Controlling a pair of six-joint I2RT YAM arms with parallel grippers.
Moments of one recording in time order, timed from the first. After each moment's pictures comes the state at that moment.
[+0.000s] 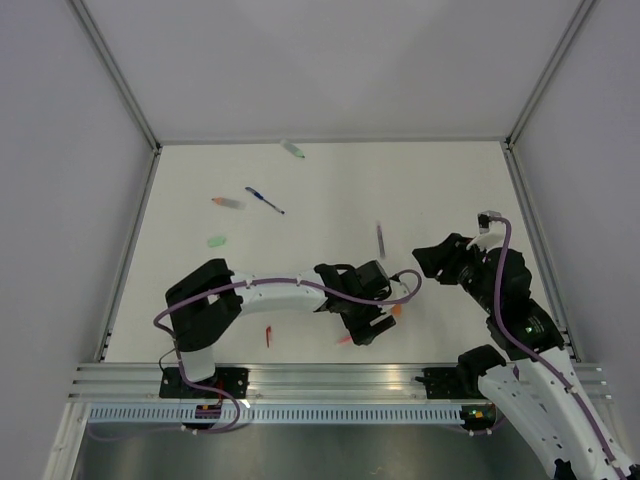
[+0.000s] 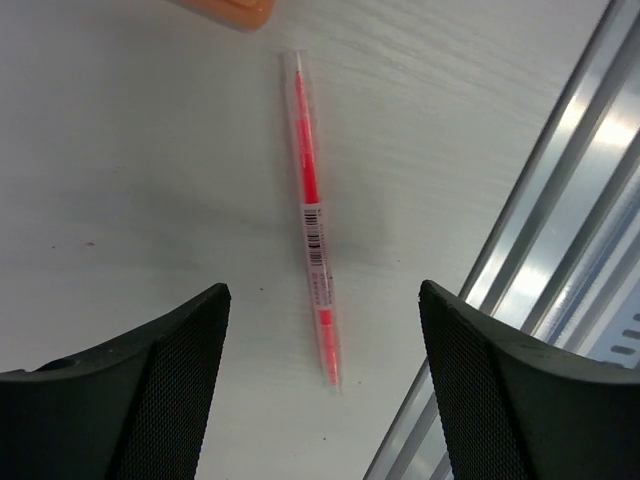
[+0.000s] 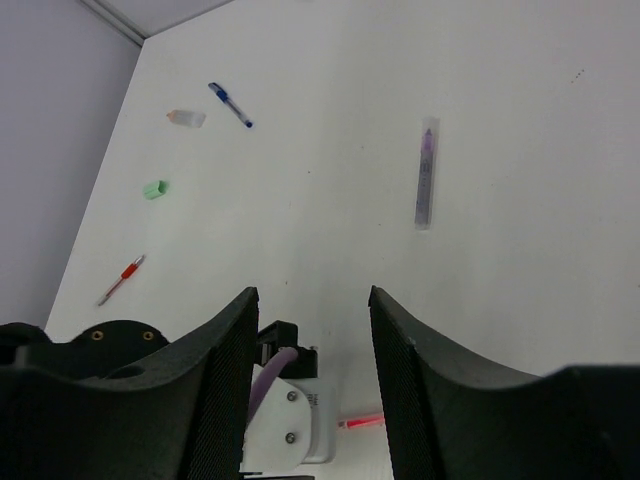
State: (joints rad) left arm -1.17 1.80 1.18 -0.46 0.19 0.00; right arm 0.36 0.52 0.66 -0.44 -0.08 0.58
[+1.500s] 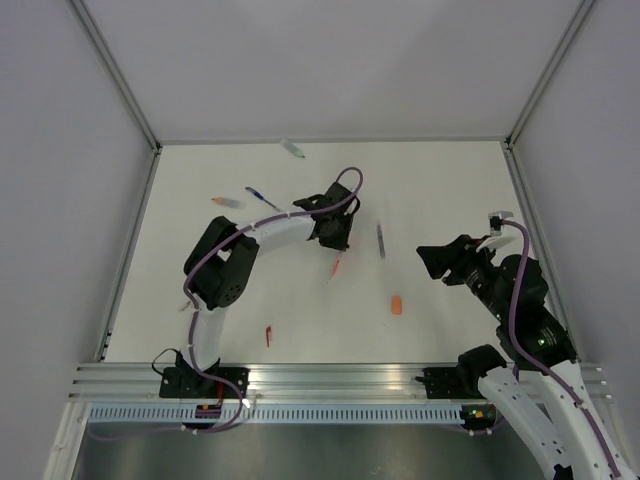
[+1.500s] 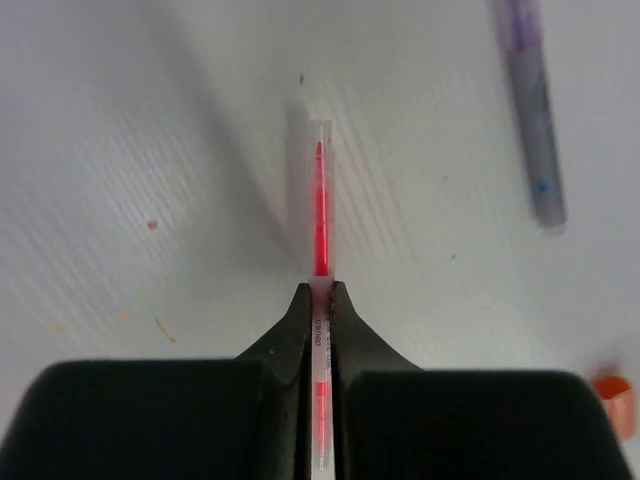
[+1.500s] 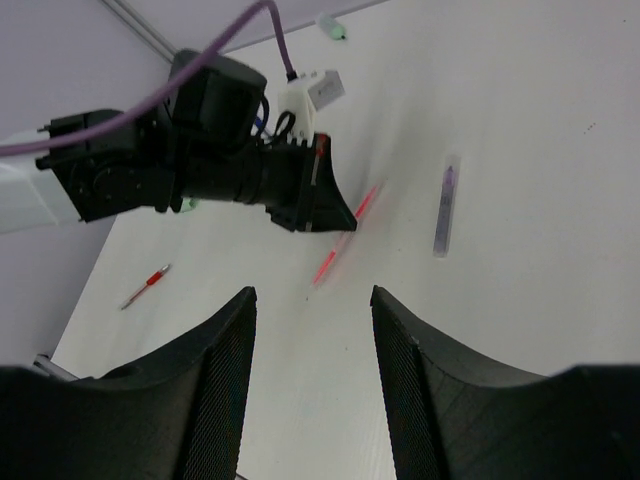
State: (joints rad) left arm -0.74 2.05 1.45 -0.44 0.00 -0.40; right arm 0.36 0.45 0.73 -0.46 -0.09 0.55
